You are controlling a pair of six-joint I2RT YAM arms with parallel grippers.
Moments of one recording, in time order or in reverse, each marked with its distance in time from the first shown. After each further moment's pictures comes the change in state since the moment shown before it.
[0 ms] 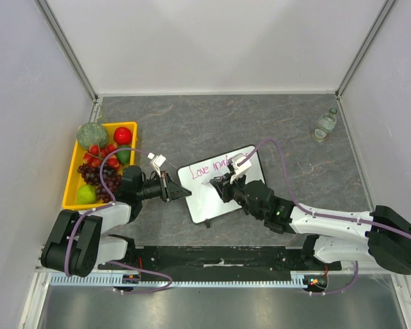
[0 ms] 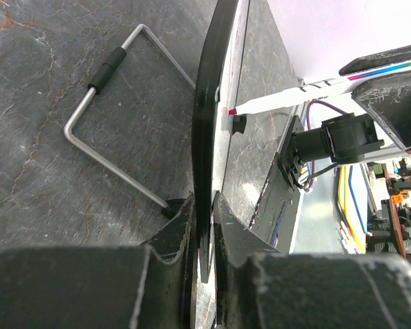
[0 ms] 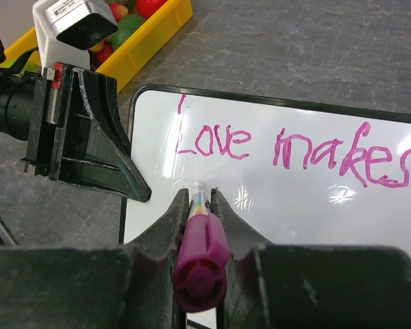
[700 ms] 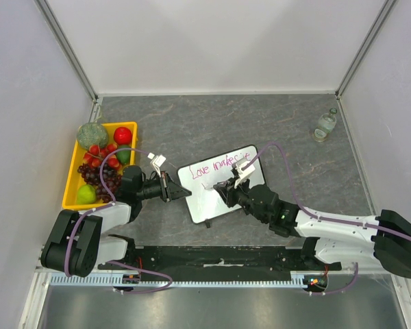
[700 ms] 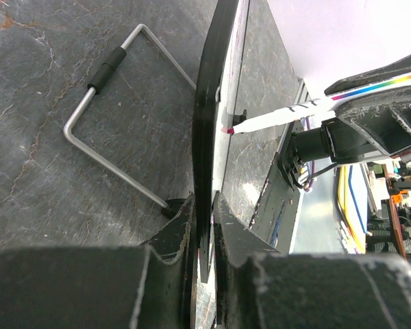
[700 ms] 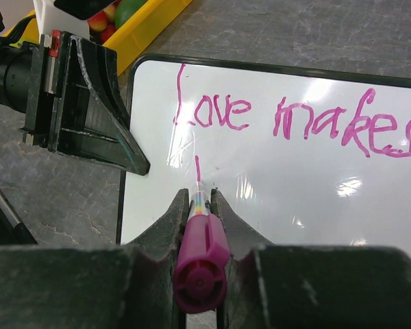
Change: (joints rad) left arm 0.000 0.000 0.000 0.000 0.001 0.000; right arm 0.005 -0.059 -0.061 -0.018 -0.028 0.016
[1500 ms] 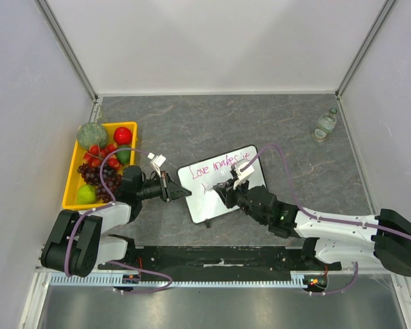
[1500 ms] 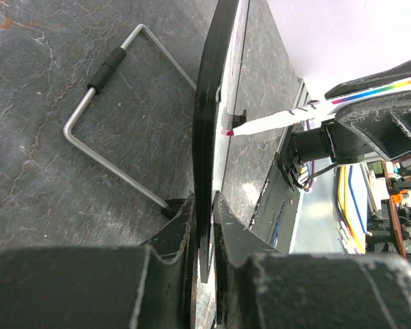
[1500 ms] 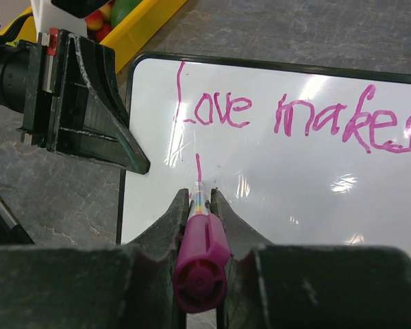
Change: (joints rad) left arm 0.000 0.000 0.000 0.000 0.000 0.000; right arm 0.026 -0.002 -0.001 -0.017 0.034 0.010
